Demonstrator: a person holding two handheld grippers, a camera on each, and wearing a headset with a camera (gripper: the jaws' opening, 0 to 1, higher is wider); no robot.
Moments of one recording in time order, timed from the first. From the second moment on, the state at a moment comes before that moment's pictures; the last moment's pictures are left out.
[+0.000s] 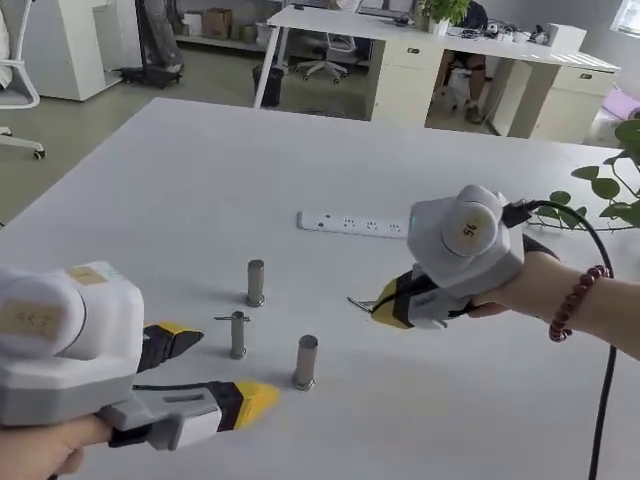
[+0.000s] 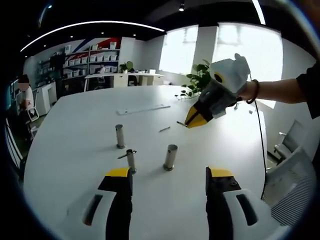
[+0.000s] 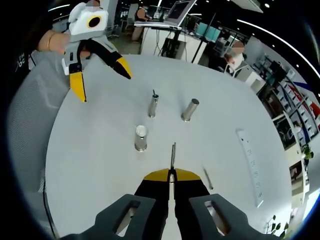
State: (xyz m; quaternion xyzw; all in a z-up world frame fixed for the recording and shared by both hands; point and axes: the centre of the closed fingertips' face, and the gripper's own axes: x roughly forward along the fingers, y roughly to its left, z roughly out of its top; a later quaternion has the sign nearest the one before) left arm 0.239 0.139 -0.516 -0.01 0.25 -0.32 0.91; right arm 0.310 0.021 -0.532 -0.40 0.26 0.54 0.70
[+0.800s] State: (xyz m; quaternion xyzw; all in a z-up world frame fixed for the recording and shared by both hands) left arm 0.223 0.103 -0.510 -0.09 0.28 -0.37 0.88; right arm 0.233 0.068 -0.526 -0.42 0.20 0.62 0.63
